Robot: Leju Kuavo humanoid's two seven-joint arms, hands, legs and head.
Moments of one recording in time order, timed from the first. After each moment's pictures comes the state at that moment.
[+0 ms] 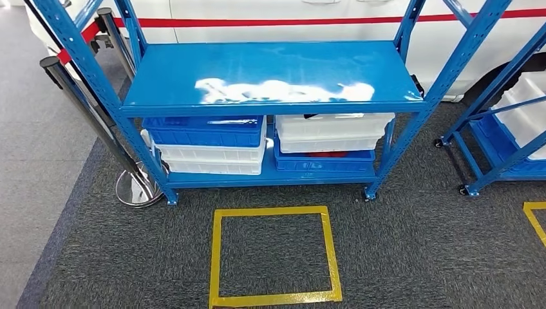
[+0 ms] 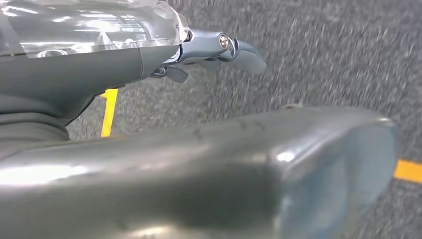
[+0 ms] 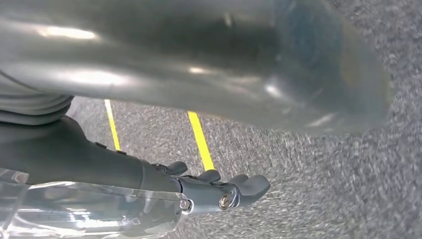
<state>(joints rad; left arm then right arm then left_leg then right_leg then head) -0.06 -0.14 1.42 -0.27 -1.11 0.06 -0.43 -0.03 0.32 -1.54 -0.41 1.23 -0.11 -0.10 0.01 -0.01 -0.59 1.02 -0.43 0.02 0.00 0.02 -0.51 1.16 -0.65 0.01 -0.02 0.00</state>
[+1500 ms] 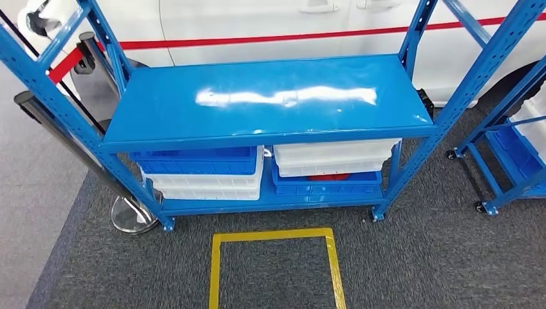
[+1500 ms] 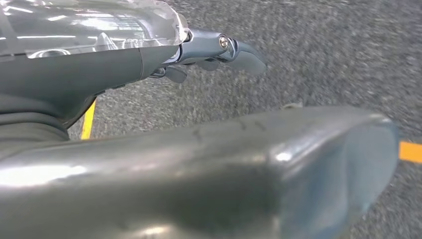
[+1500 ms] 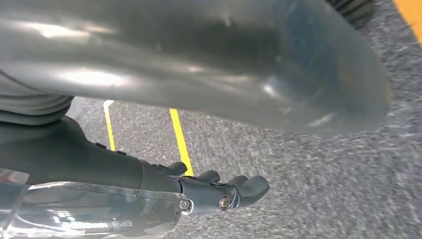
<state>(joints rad) -0.05 -0.14 1.42 -0.27 -1.11 0.04 -0.43 -0.03 0.30 -1.54 -0.37 1.25 -0.11 -0.10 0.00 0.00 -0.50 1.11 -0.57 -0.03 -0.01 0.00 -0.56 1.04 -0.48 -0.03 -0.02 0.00</state>
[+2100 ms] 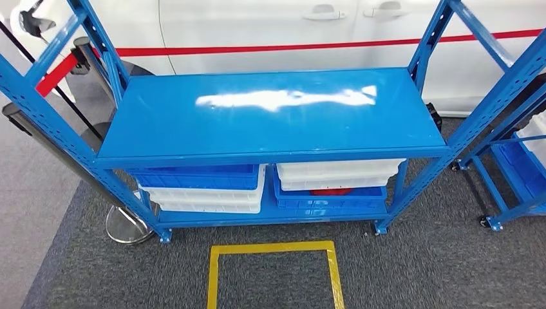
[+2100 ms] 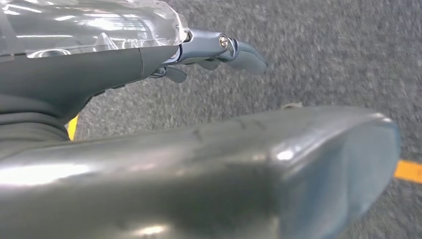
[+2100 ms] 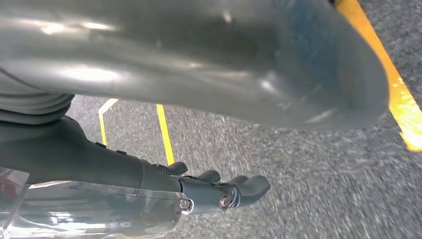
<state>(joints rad) -0.04 -0.14 1.43 -0.28 -1.12 0.04 -0.43 -0.03 0.29 -1.54 -0.36 1.26 -0.11 -0.10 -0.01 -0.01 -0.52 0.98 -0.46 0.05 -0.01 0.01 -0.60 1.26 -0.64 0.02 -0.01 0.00</state>
